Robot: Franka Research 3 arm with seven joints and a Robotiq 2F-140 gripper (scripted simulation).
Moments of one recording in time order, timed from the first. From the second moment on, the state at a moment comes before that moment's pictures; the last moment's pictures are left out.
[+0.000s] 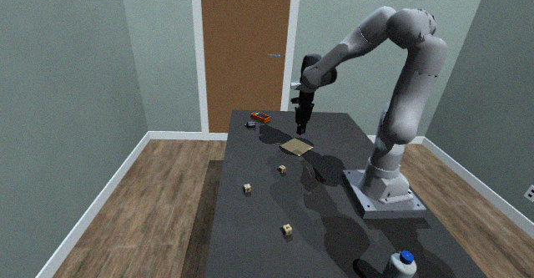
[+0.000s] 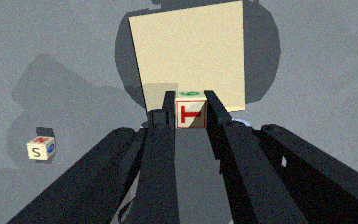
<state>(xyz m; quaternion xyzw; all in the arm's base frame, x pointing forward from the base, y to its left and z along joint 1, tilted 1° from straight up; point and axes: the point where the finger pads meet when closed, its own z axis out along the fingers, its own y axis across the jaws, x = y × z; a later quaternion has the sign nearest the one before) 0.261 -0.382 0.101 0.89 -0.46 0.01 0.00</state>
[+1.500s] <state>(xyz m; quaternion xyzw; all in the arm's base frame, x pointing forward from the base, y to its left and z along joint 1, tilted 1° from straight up) 0.250 -0.400 0.101 0.71 -0.70 0.01 0.00</state>
